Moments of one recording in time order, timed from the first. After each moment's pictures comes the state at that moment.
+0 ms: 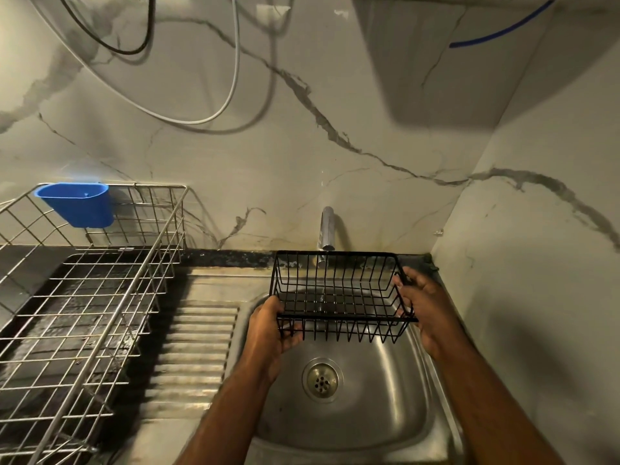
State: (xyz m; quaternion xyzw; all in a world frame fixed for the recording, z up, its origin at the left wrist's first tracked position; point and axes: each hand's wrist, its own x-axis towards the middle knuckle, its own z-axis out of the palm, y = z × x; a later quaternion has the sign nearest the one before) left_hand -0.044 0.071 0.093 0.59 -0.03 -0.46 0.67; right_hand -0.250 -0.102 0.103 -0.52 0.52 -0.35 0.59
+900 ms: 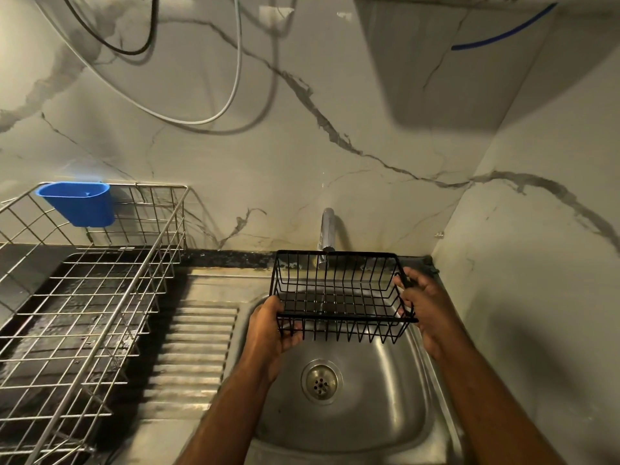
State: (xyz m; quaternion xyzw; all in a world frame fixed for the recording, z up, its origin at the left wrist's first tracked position) left_hand -0.045 0.069 0.093 0.59 -0.04 -0.45 0.67; right_hand -0.249 -0.103 0.109 -0.52 0.51 -0.35 0.58
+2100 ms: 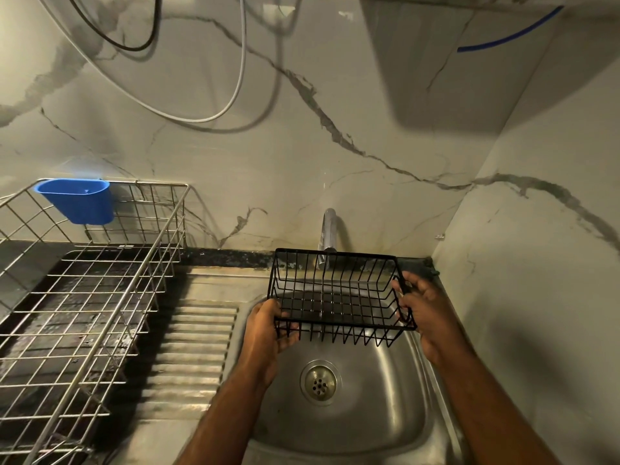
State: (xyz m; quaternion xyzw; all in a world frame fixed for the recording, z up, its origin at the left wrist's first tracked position) left_hand -0.043 0.073 0.090 0.58 -0.06 -0.42 0.69; right_hand -0.246 -0.094 0.112 -0.53 0.52 -0.34 0.58
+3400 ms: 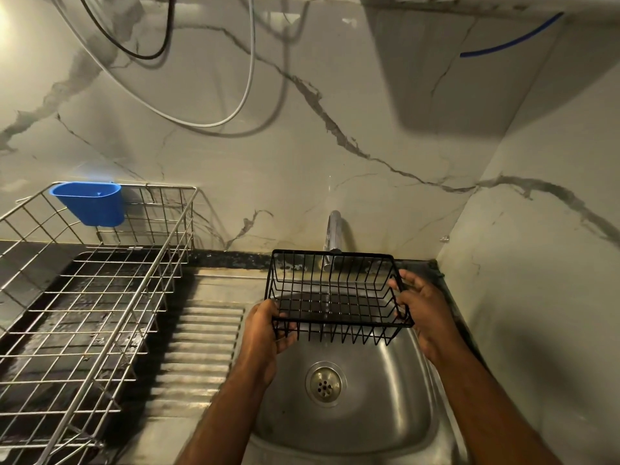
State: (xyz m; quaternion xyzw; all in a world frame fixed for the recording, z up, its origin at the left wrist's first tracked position) left_hand -0.024 0.075 0.064 0.58 -0.04 -0.44 0.68; right_hand -0.234 -0.085 0.121 -0.53 0.50 -0.35 0.59
